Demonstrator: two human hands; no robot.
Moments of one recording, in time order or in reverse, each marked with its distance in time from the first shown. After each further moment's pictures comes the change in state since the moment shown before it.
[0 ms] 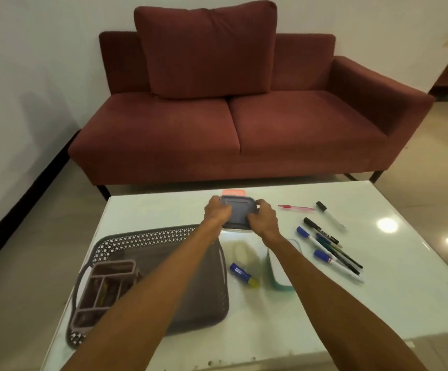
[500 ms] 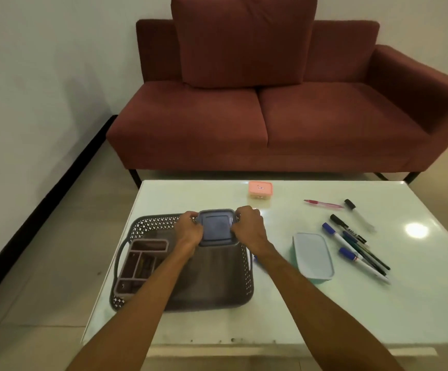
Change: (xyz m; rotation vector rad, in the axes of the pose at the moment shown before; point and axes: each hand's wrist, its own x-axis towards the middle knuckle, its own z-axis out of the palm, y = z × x) left_hand -0.030 -0.095 -0.111 0.158 0.281 0.000; right_hand -0.071 -0.044 0.071 -0.262 -0.158 -0.216
